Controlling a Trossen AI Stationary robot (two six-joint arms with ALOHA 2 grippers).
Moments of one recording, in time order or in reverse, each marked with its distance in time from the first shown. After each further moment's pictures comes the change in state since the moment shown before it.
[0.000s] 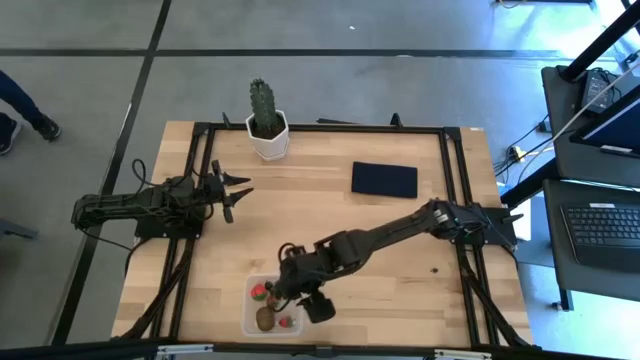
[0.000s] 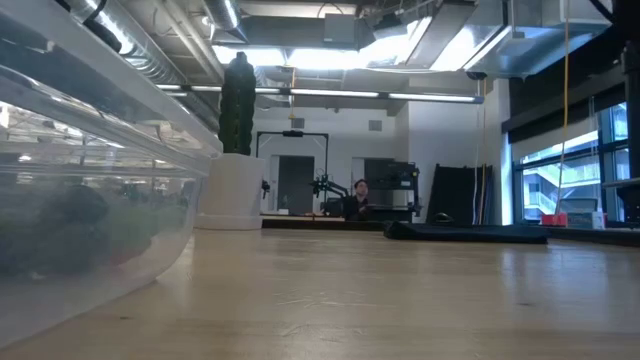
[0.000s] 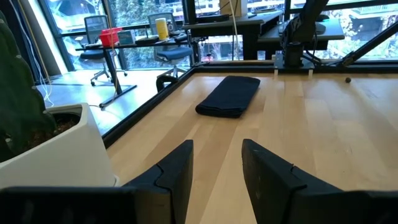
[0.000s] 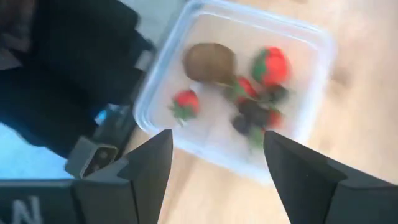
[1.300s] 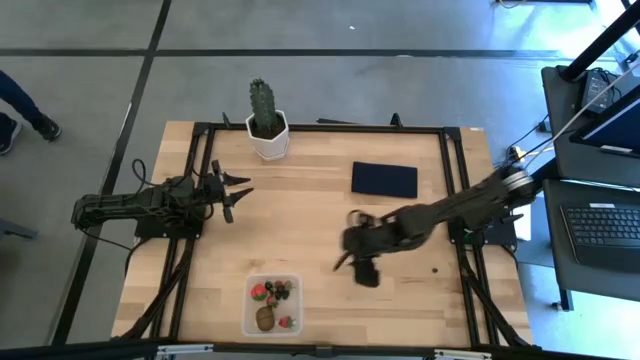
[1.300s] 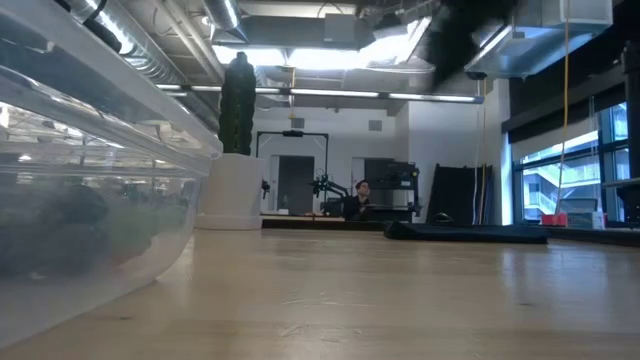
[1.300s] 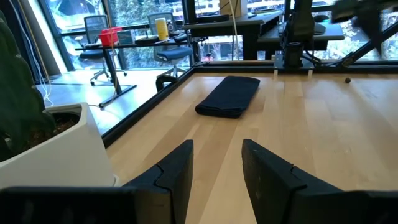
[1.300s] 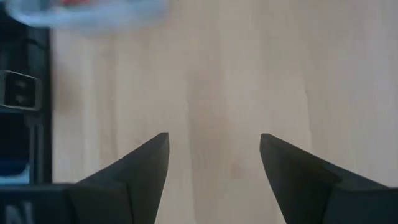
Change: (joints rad) left arm 0.000 0.000 0.000 0.000 0.000 -0.003; right arm -0.010 -0.649 -0.971 0.205 0.223 0.402
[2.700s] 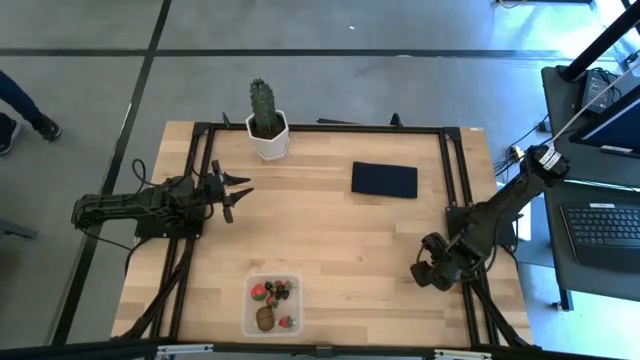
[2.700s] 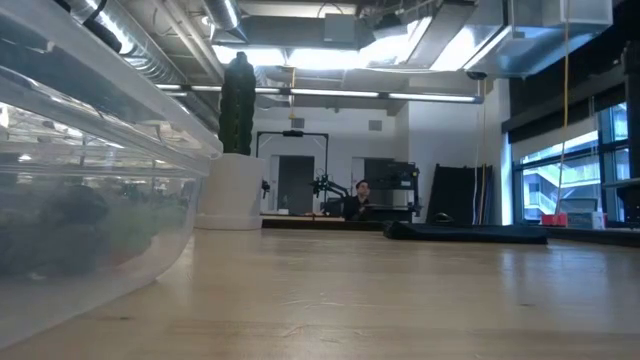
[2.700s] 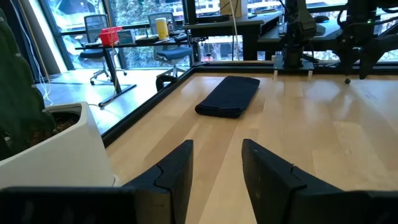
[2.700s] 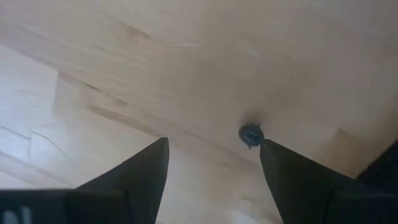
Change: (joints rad) left arm 0.000 0.000 0.000 0.000 0.000 -0.006; right arm 0.469 -0.458 -0.778 -0.002 -0.087 1.570
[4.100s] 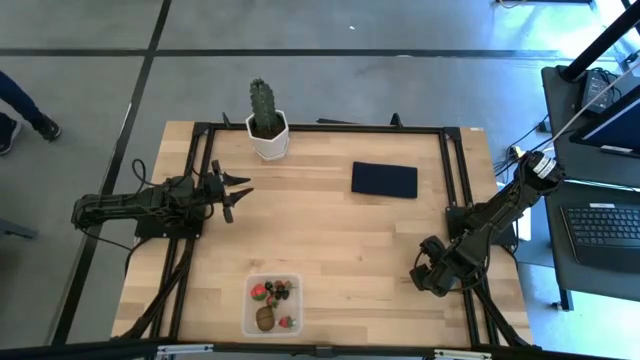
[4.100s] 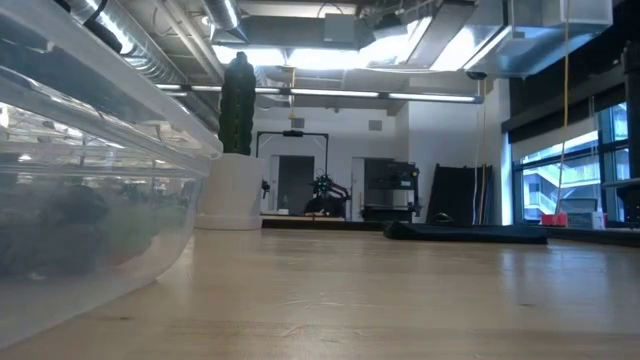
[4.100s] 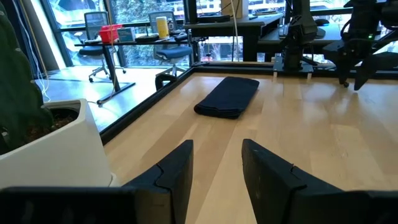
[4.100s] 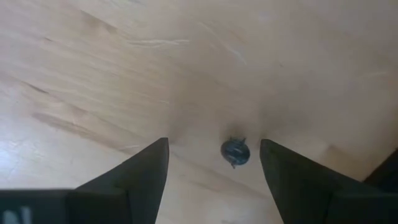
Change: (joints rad) left arm 0.000 0.000 0.000 0.000 0.000 -0.025; right arm 0.035 0.126 0.000 0.020 0.001 -0.025
